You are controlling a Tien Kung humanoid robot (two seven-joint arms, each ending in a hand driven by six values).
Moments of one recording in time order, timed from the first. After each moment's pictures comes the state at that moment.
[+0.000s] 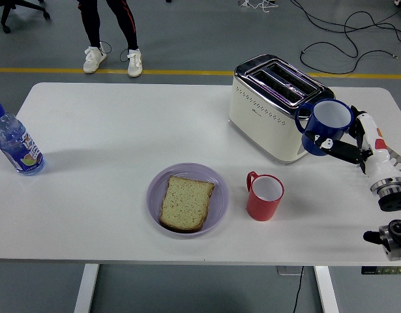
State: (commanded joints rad) left arm -0.06 0.03 -0.74 -0.18 1.27 -0.04 0.25; right arm 0.25 -0.41 1.03 1.45 -1.14 -0.50 0.07
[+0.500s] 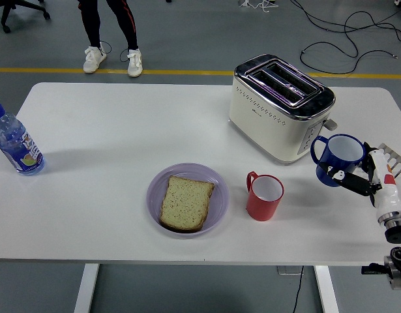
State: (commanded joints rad) left arm -0.06 0.03 -0.75 -0.18 1.29 -0.05 0.25; right arm 0.12 -0.33 1.10 1.34 -1.14 -0.50 0.17
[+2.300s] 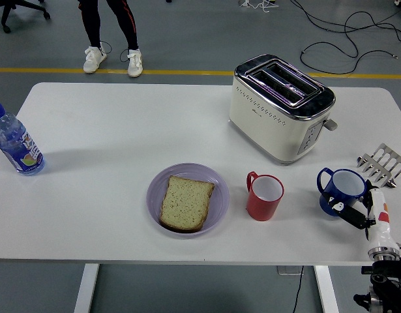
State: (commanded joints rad) left arm -0.08 0.02 -0.74 -0.18 1.27 -0.05 0.25; right arm 0.11 -0.19 1.08 1.02 -1.08 -0.53 0.43
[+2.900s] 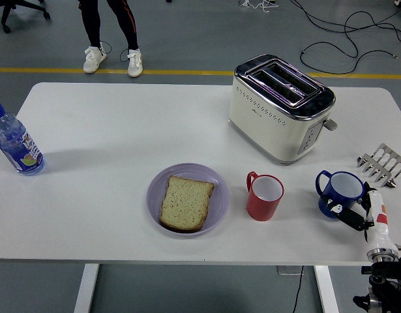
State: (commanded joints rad) left arm -0.09 0.02 -0.75 -0.18 1.29 -0.04 0.25; right arm 0.12 -0.19 1.08 1.00 -1.08 -0.54 0.44
